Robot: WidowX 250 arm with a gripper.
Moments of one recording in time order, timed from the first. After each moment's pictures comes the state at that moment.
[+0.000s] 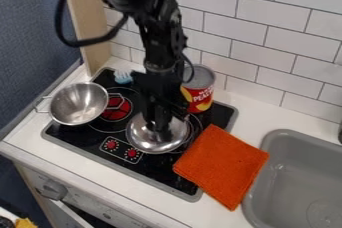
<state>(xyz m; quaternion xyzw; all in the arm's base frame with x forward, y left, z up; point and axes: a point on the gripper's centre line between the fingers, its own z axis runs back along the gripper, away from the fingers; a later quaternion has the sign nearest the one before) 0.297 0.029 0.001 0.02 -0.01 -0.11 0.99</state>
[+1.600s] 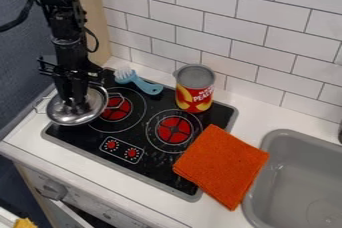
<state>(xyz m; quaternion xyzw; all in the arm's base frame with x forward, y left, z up) 0.289 0.185 -0.016 0.06 0.01 0.14 0.99</state>
